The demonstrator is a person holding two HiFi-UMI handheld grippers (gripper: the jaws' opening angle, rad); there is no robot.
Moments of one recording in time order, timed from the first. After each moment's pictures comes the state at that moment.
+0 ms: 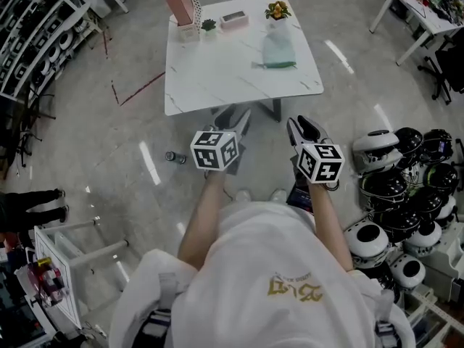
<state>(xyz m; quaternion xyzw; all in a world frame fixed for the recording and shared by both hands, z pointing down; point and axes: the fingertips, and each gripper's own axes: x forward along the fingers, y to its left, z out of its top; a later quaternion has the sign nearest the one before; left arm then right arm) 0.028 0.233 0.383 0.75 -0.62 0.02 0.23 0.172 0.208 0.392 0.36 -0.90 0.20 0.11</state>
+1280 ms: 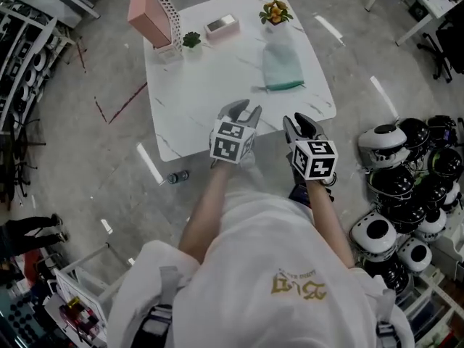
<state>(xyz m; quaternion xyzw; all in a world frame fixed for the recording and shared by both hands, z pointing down) -0.023 0.040 0.467 0.80 -0.53 0.20 0.22 0.079 0.047 0.459 0.40 -0.87 0.23 0.17</state>
